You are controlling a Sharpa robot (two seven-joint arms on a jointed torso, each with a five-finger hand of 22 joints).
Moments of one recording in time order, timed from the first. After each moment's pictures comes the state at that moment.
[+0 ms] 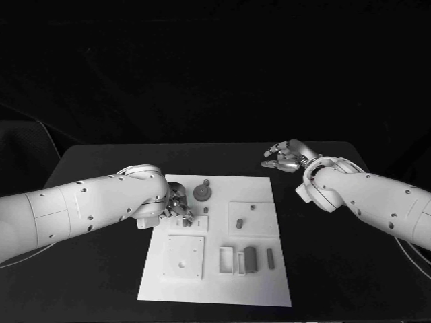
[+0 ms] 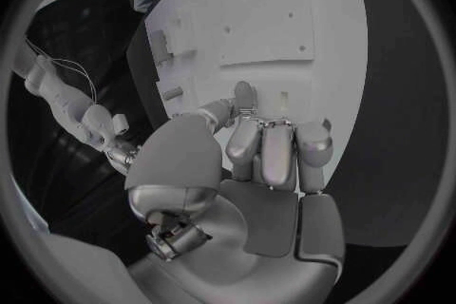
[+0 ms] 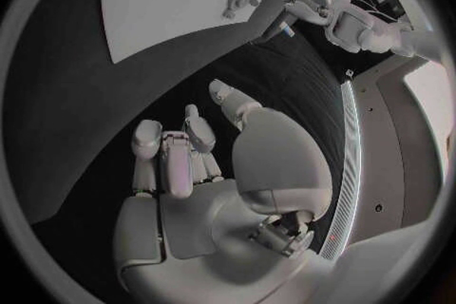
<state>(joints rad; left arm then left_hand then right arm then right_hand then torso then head) 1.35 -0.61 -0.23 1.28 -0.95 0.18 -0.55 1.13 -0.07 0.52 0.02 0.46 1.23 0.08 0.42 0.65 1.44 -0.08 1.26 0.95 1.44 -0.12 1.37 1.27 0.18 1.14 -0.08 1.66 0.58 1.19 -0.63 0.01 1.10 -0.96 -0.40 -0.02 1.17 -0.12 0.43 -0.10 0.19 0.77 0.15 0.32 0.43 1.16 -0.02 1.36 1.06 1.35 -0.09 1.65 1.28 0.25 0.94 -0.01 1.66 0.84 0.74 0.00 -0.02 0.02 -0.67</state>
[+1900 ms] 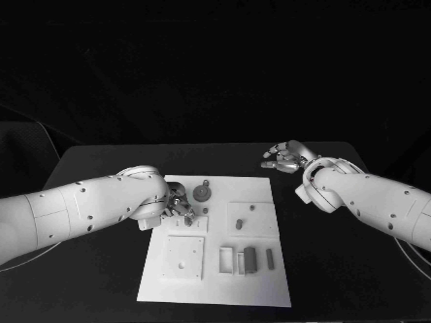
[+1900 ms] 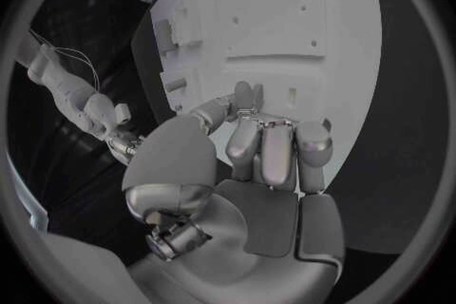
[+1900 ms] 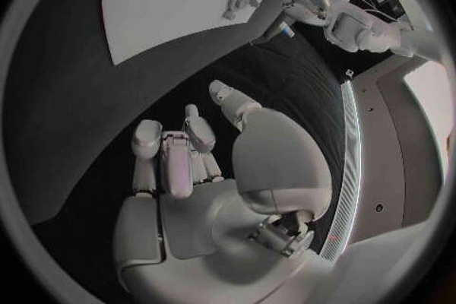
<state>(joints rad) 1.34 -0.61 -0.24 1.27 -0.91 0.13 -0.53 1.06 -0.11 0.57 -0.11 0.35 1.22 0.09 0.42 0.66 1.44 -0.07 1.26 0.95 1.44 -0.12 1.37 1.26 0.18 1.14 -0.07 1.66 0.59 1.19 -0.63 0.01 1.10 -0.96 -0.40 -0.02 1.16 -0.11 0.43 -0.10 0.19 0.77 0.15 0.32 0.43 1.15 -0.02 1.36 1.06 1.35 -0.09 1.65 1.28 0.25 0.94 -0.01 1.66 0.84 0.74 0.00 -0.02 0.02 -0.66</state>
